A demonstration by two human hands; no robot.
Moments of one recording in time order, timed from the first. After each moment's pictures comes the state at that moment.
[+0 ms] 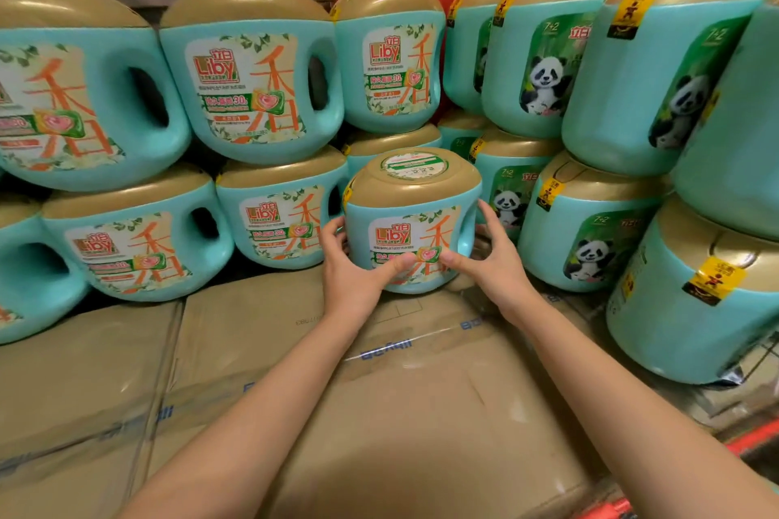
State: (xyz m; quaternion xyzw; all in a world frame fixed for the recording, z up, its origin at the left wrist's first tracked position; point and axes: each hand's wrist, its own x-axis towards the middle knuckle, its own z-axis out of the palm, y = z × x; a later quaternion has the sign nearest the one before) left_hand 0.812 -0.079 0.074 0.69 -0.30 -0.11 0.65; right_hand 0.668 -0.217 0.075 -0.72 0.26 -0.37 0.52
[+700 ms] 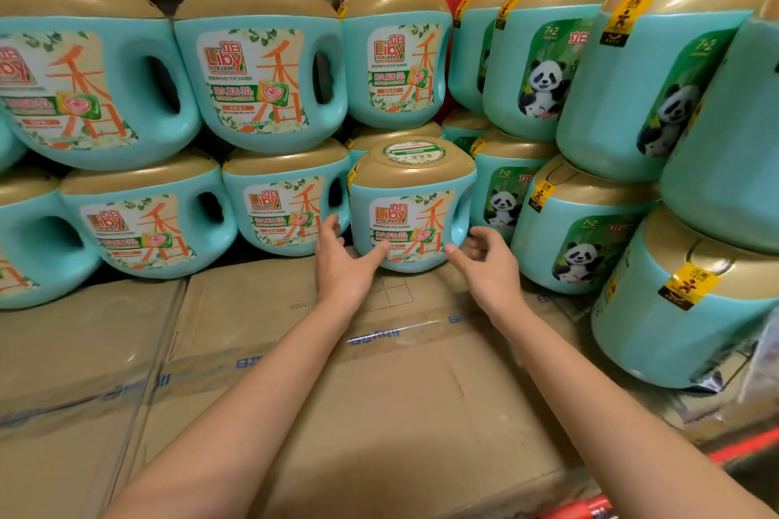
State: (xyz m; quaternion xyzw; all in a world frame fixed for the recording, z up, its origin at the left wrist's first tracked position) left_hand 0.804 -0.080 0.085 0.77 -0.23 -0.10 0.59; right_hand 0.664 -0.202 0.079 -0.72 0.38 -0.37 0.46
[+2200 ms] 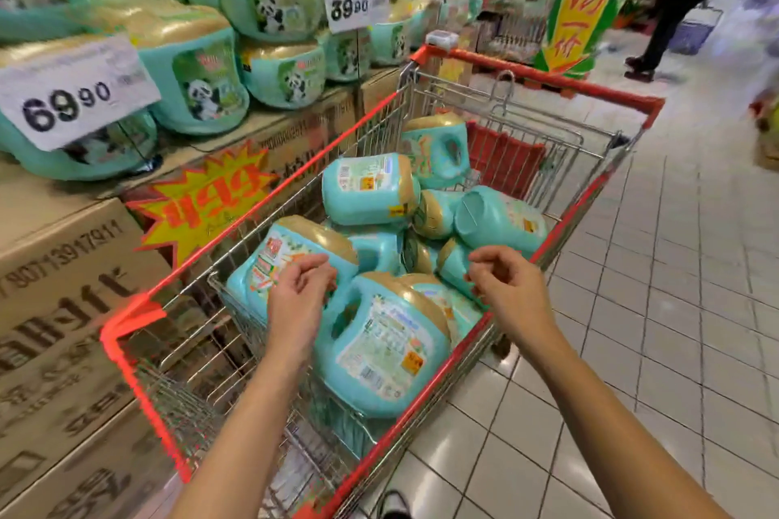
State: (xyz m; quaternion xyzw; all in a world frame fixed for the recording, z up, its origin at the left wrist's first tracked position) left_hand 0.201 -0.033 0.016 0.61 -0.36 -0.41 0.58; right_hand -0.031 -0.050 0.029 -0.53 0.57 -0.50 0.38
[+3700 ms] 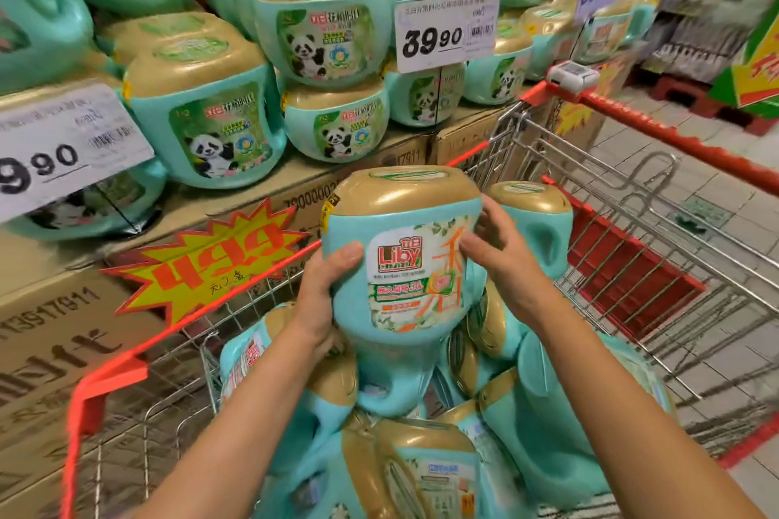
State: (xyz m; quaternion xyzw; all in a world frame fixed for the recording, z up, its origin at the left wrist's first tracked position) left_hand 0.198 -0.246 0.039 0.45 -0.30 -0.49 0.68; right_hand 0.006 -0.366 0.040 -0.62 0.31 -0.39 0.61
